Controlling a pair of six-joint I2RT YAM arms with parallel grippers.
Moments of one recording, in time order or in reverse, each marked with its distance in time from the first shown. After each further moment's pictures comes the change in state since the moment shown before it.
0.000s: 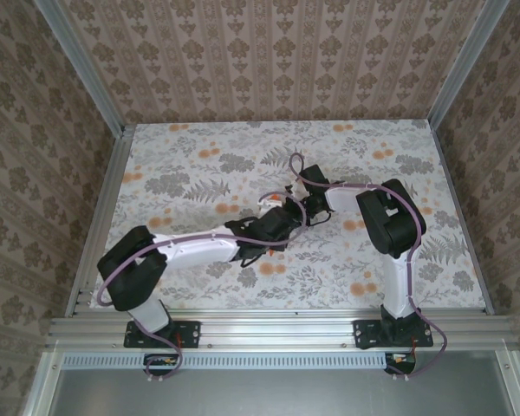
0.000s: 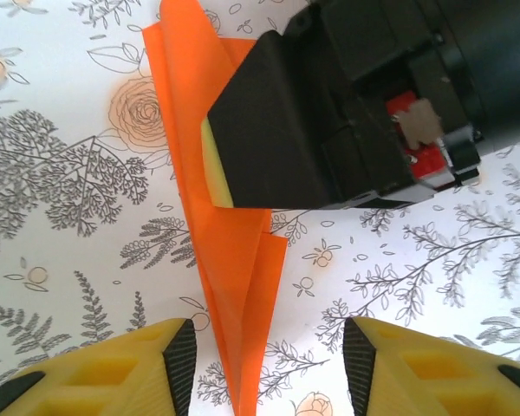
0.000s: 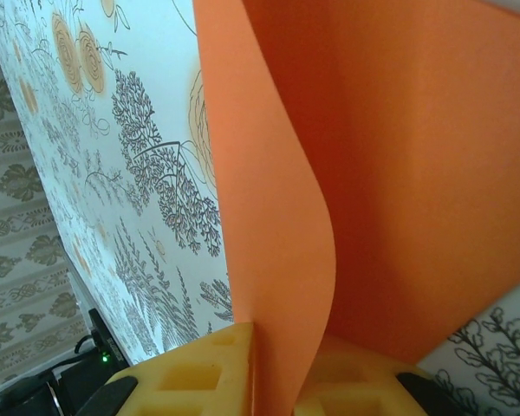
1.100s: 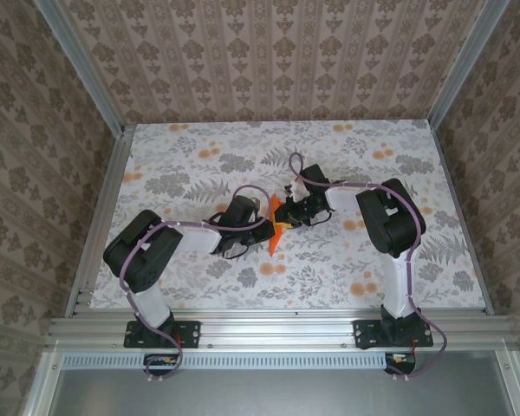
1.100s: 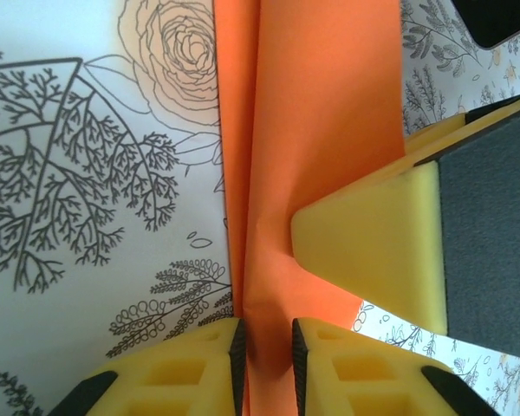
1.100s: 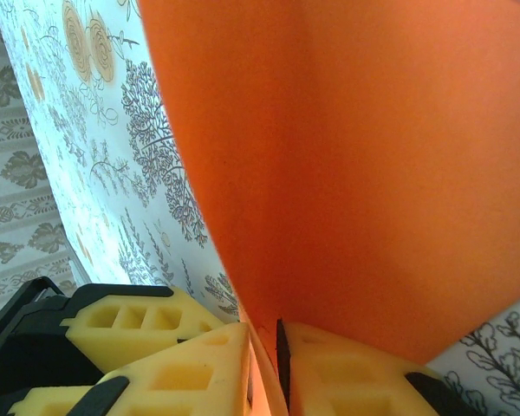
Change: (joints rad) left arm 0.285 0.132 -0.200 0.467 0.522 -0.181; right arm -0.005 0.006 0.008 -0.011 -0.024 -0.034
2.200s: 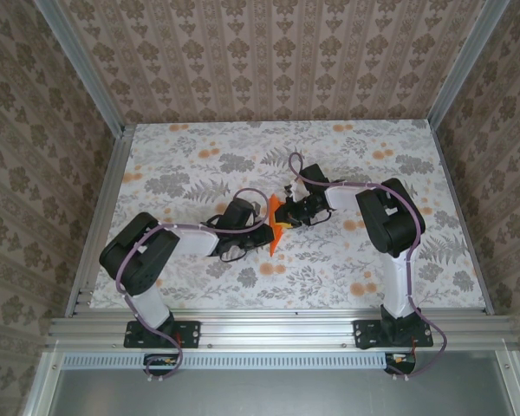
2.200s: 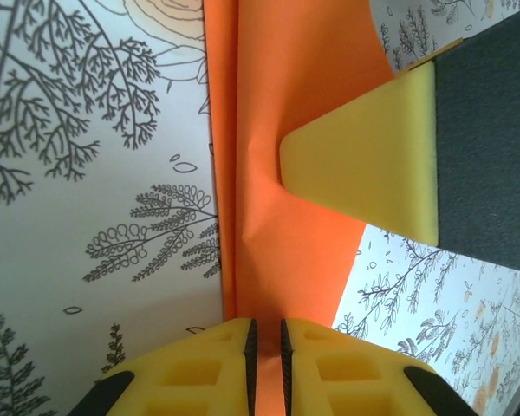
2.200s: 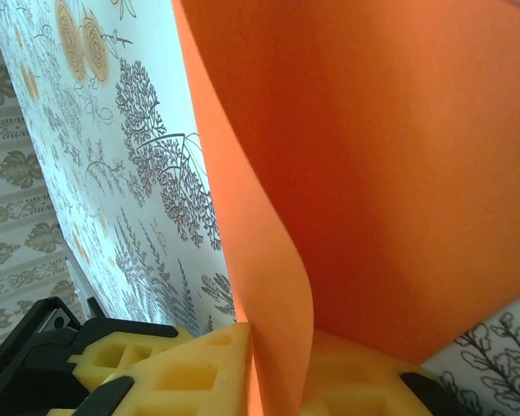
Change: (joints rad) left arm 0.001 -0.029 -0.035 -0.008 0.081 -0.022; right arm 0.000 0.006 0.012 -0.023 0.005 -0.008
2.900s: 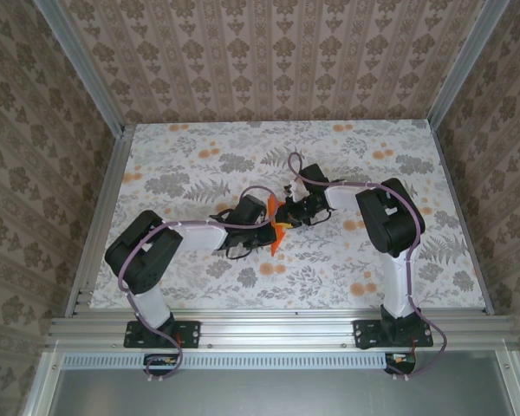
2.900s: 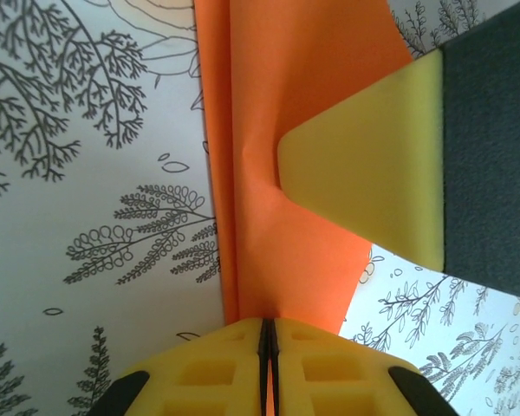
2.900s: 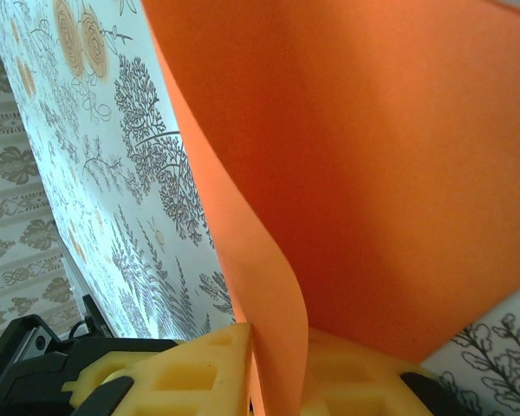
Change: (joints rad) left arm -0.053 0.027 0.130 -0.229 -0.108 0.031; right arm 0.000 0.001 0.005 -0.012 0.004 -0.019
